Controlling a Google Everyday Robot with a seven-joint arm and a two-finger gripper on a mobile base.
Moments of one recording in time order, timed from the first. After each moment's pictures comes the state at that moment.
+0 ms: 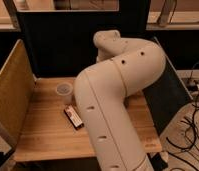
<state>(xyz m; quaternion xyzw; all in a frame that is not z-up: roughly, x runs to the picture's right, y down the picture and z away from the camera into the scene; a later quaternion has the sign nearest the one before) 0.026 -0.070 0.882 -0.29 0.12 0.44 0.84</state>
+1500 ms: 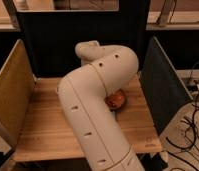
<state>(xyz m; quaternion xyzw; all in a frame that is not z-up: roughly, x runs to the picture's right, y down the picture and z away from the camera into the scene) -0.054 -0.013 0.915 -0.34 0.14 0.36 0.86</state>
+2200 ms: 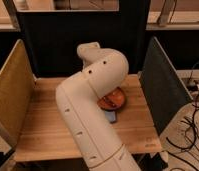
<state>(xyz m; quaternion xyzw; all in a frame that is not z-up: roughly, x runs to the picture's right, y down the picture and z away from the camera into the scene) -0.034 -0.032 0.953 -0.27 0.21 0.58 0.74</state>
